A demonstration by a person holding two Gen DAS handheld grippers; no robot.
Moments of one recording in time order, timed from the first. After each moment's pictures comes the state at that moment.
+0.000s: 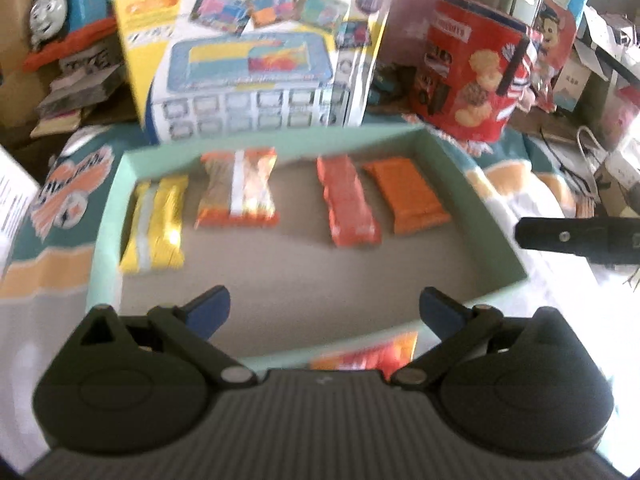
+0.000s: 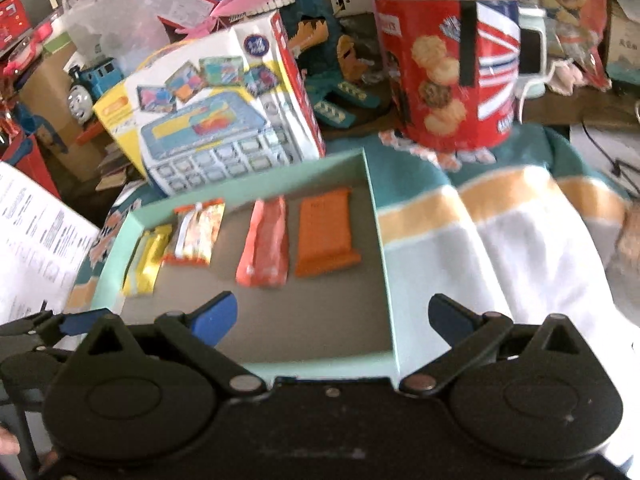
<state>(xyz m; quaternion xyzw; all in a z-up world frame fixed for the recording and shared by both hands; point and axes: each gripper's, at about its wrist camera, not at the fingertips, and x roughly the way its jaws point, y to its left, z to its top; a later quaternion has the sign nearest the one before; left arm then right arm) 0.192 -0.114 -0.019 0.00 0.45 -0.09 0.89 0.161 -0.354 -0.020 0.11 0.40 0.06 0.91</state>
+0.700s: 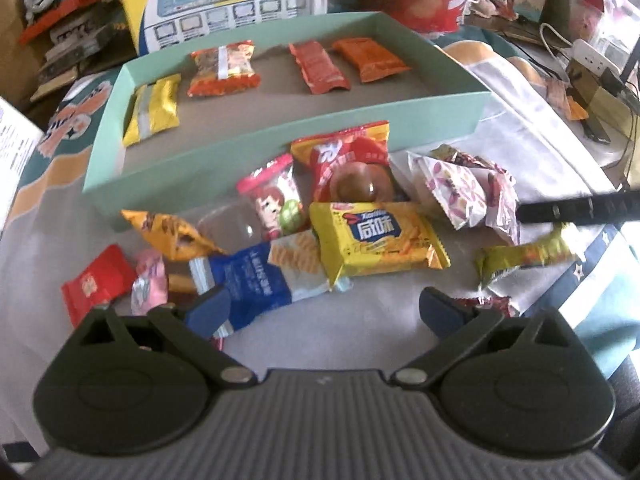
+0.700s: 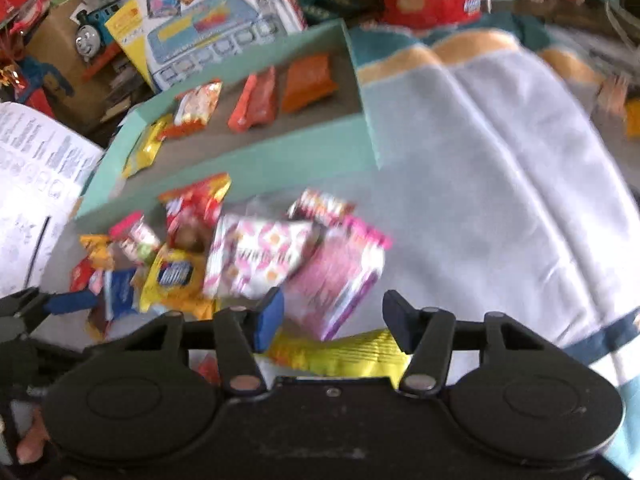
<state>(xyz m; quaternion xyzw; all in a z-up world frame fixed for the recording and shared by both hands) 0.069 -0.106 -0.069 0.07 0.49 -0.12 0.86 0.035 -0.358 -0.102 0.13 0.46 0.08 0.87</state>
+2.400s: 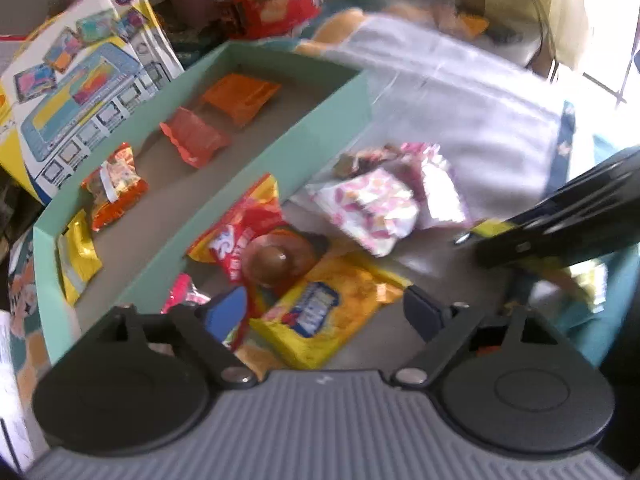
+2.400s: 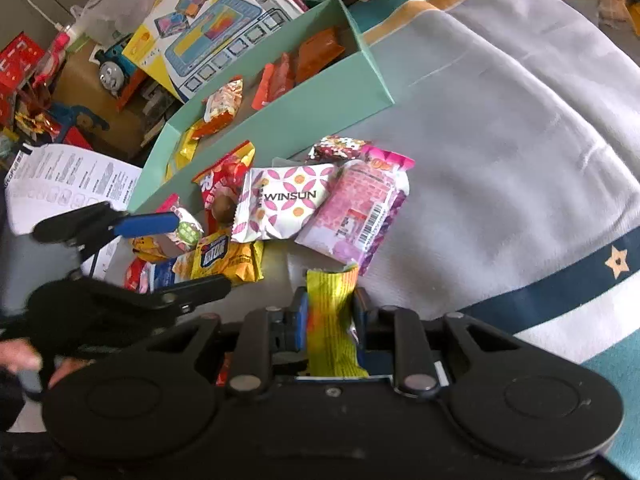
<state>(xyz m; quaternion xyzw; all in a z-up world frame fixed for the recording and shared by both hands) 0.090 -0.175 -0.074 0.28 0.44 -0.26 0.81 -0.013 -0.379 -0.134 0.25 0.44 0.12 0.85</state>
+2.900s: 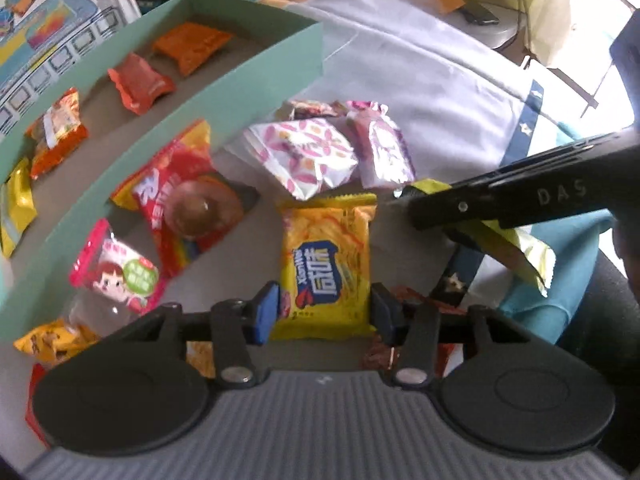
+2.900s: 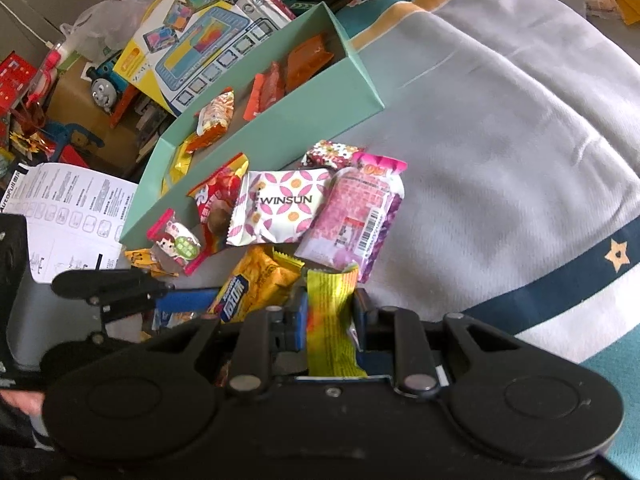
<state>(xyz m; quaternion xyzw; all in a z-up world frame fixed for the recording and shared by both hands) 0.074 -0.182 -0.092 0.22 0.51 -0.29 0.78 -0.015 -0.379 -0.135 0.27 0.44 0.10 0.85</state>
